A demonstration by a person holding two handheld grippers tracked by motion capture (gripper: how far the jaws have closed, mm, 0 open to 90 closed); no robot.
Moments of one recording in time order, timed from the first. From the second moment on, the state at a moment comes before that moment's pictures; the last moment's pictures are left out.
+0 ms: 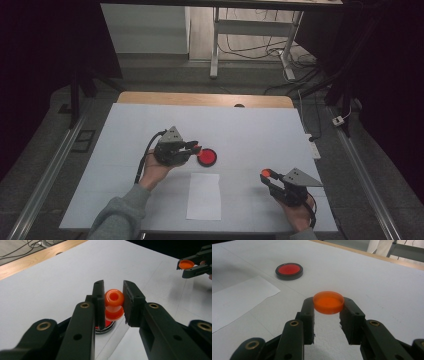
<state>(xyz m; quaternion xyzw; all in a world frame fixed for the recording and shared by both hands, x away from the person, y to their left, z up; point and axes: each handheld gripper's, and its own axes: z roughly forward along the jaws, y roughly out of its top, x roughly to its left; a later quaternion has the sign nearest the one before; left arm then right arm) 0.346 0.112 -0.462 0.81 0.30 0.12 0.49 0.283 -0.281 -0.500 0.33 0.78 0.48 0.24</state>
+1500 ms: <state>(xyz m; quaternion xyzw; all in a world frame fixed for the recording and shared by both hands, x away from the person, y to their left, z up) 0.390 0.082 -0.500 0.84 0.30 0.10 0.45 0.282 -0.279 -0.502 0.32 0.78 0.48 0.23</state>
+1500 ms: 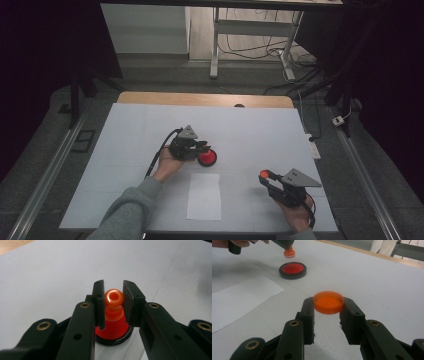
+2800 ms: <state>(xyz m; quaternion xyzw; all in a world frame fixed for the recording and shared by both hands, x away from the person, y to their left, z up) 0.392 0.072 -0.517 0.85 0.29 0.11 0.42 0.282 -0.278 -0.503 0.32 0.79 0.48 0.23</state>
